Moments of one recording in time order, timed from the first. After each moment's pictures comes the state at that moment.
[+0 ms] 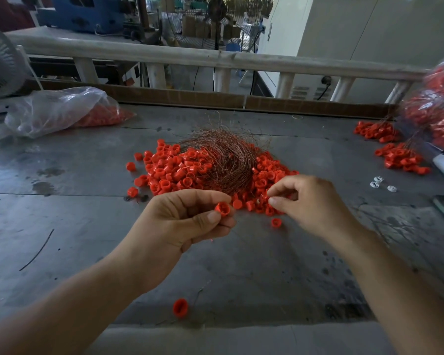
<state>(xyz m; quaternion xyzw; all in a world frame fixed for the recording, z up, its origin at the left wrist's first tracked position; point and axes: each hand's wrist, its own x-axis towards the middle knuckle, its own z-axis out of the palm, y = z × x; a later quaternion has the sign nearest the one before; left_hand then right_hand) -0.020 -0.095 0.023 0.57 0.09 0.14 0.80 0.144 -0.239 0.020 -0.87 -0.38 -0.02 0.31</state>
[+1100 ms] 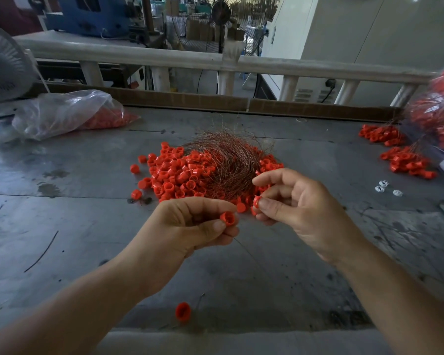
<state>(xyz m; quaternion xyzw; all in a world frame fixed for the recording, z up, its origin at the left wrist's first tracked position) -0.017 -0.097 0.023 0.61 0.09 0.12 0.78 0.108 -0.238 0.040 -0.68 -0.39 0.21 0.59</state>
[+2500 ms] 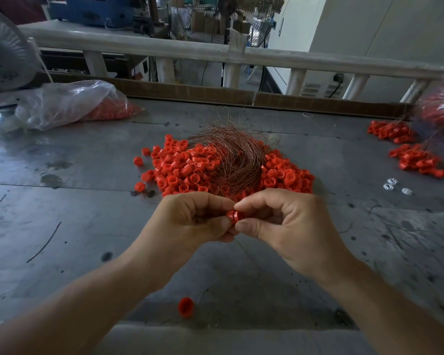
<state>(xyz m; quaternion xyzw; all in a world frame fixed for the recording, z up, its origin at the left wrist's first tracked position) -0.017 -0.100 0.022 0.68 0.10 0.16 0.71 0.086 -0.229 0.024 -0.68 -0.49 0.10 0.54</state>
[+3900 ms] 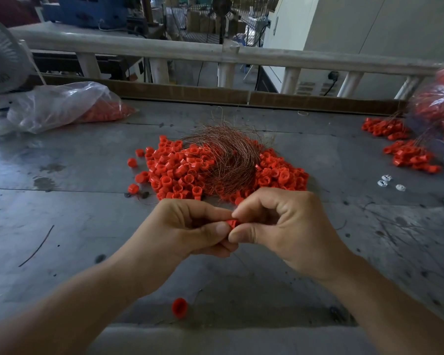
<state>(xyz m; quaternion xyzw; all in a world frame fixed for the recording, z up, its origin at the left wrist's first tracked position) -0.020 -0.098 0.021 0.64 0.07 0.08 0.76 0.090 -0.234 0.027 -0.67 -0.51 0.10 0.53</state>
